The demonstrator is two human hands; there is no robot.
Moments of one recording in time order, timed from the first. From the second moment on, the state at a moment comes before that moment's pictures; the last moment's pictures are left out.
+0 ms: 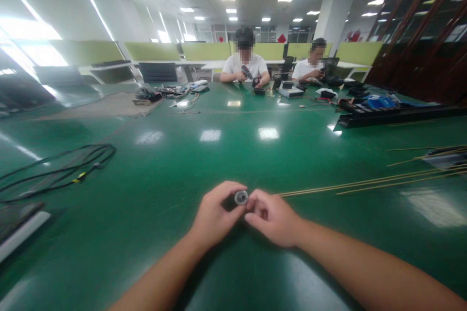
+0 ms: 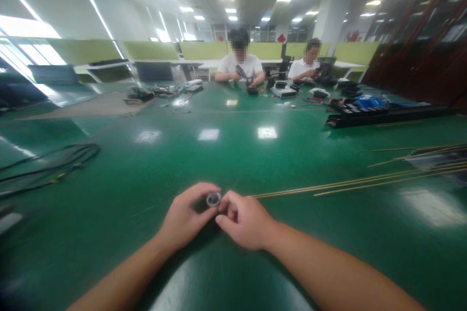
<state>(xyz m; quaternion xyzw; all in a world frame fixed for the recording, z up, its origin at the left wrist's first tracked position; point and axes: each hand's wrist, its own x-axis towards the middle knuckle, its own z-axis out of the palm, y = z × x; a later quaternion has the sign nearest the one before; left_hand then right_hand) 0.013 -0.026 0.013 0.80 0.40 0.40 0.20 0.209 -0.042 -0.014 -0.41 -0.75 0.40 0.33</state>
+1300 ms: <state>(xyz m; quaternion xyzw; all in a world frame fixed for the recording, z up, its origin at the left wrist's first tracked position) 0.014 -0.030 0.014 0.82 0.35 0.39 0.23 0.208 -0.038 -0.009 -0.39 -0.56 0.58 0.44</state>
